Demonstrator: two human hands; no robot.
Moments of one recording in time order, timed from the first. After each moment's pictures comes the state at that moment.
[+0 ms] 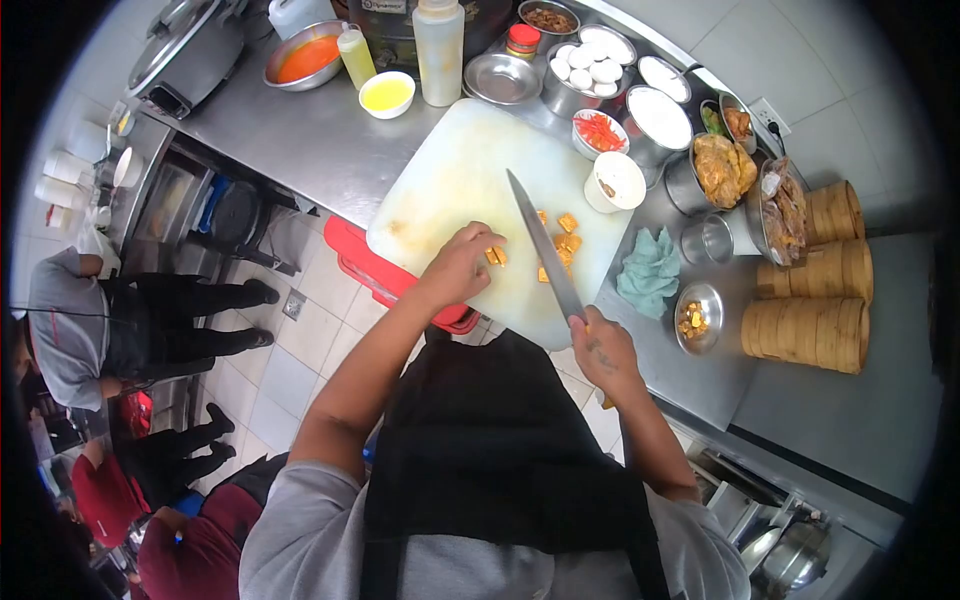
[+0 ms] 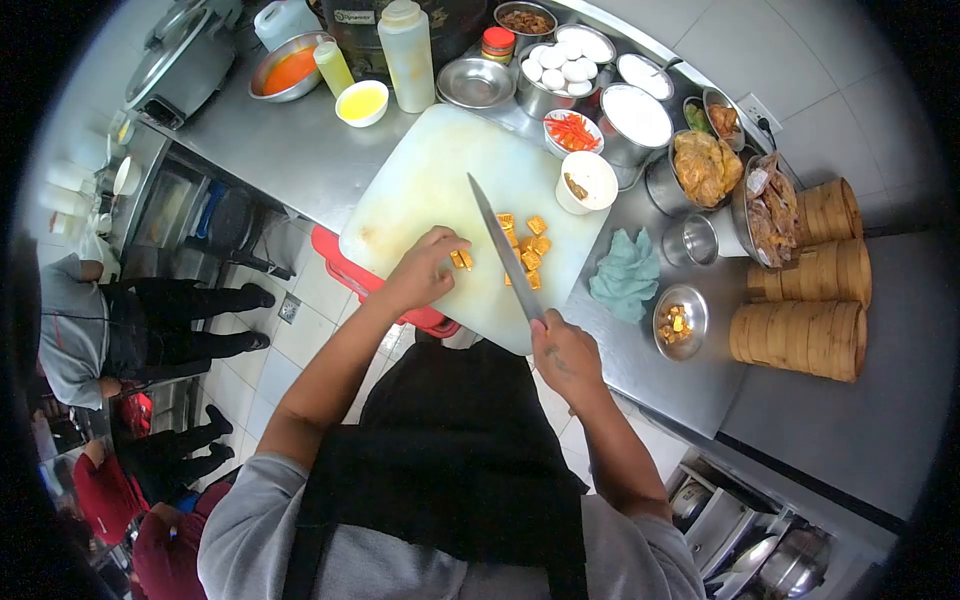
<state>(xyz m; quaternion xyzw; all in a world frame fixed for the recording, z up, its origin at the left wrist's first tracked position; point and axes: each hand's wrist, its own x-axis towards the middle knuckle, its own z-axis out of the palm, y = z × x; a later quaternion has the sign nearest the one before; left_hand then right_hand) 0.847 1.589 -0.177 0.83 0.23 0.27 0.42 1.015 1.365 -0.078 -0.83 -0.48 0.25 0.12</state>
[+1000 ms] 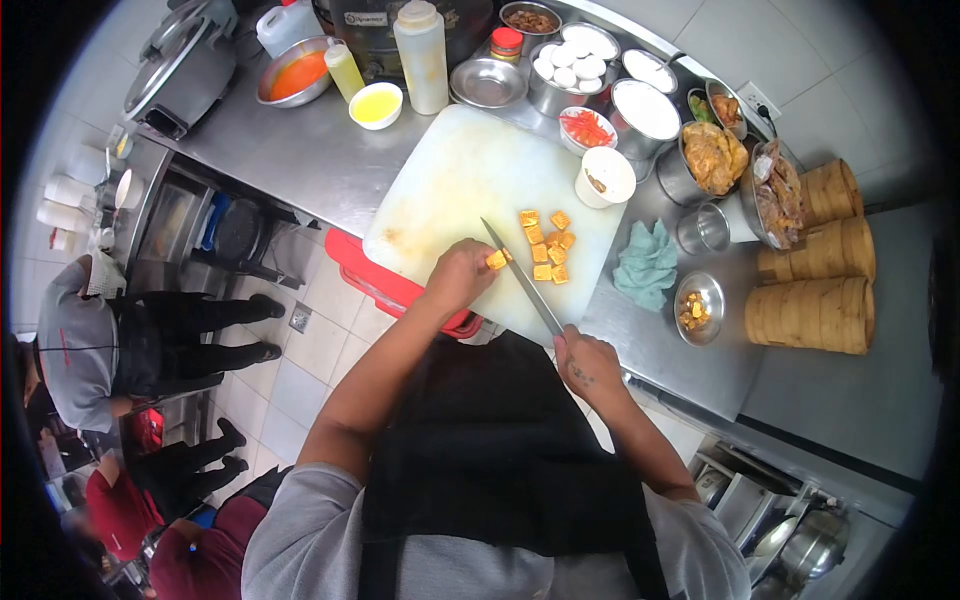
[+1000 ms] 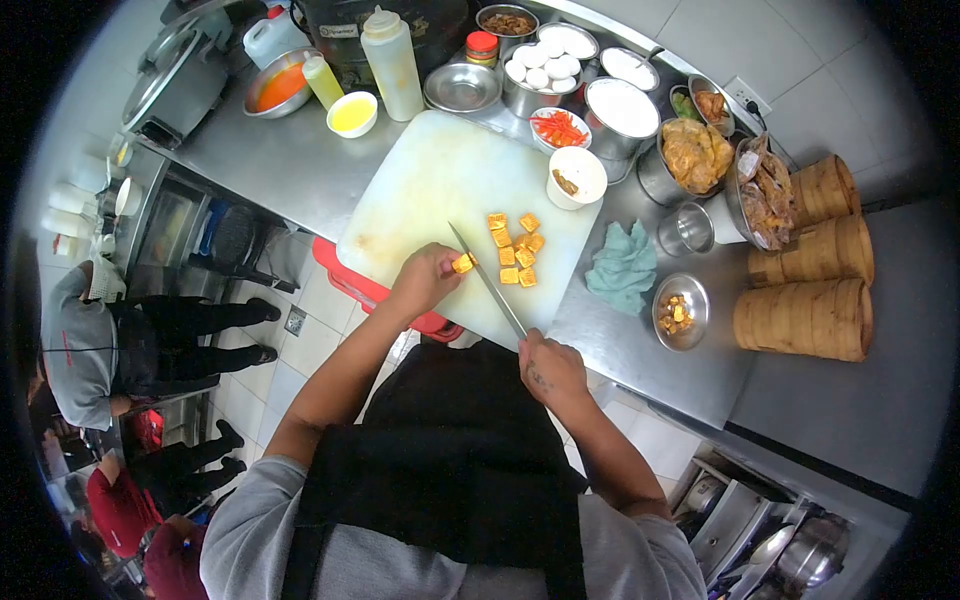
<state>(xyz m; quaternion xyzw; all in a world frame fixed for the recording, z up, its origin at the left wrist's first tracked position) 0.860 1.573 -0.176 0.82 0.33 0.16 0.44 0.996 1.341 -0.112 -0.82 -0.52 0.22 0.08</state>
